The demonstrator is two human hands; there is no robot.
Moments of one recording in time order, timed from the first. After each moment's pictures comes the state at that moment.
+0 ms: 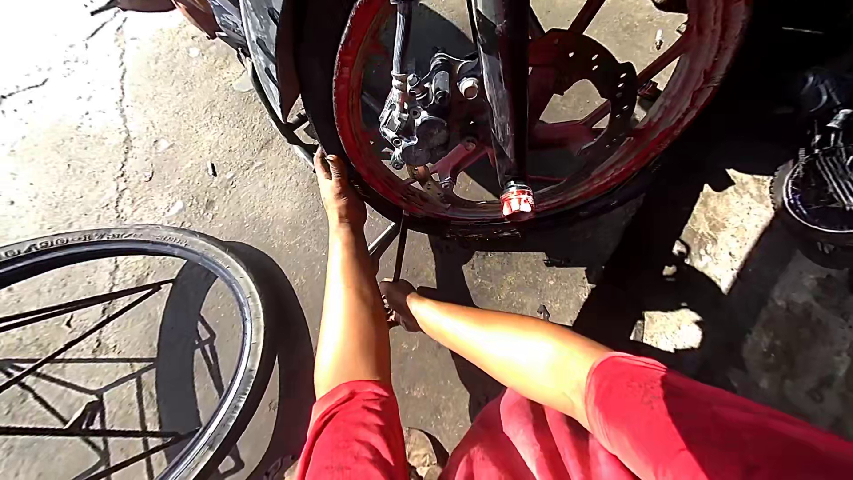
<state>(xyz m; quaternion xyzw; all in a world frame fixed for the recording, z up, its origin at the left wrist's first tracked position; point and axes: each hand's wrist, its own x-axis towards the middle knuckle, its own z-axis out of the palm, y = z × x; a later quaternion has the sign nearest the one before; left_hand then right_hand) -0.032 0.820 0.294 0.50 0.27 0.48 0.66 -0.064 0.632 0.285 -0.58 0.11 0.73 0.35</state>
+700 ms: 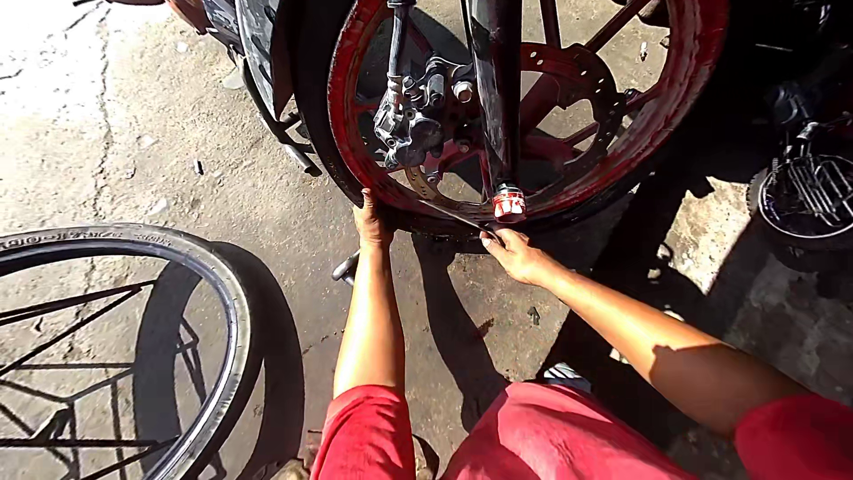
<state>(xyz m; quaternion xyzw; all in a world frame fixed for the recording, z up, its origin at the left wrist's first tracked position) -0.020 0.752 0.239 0.38 0.30 0.46 0.74 0.137 0.521 0.368 -0.80 -0.37 0.44 0.19</state>
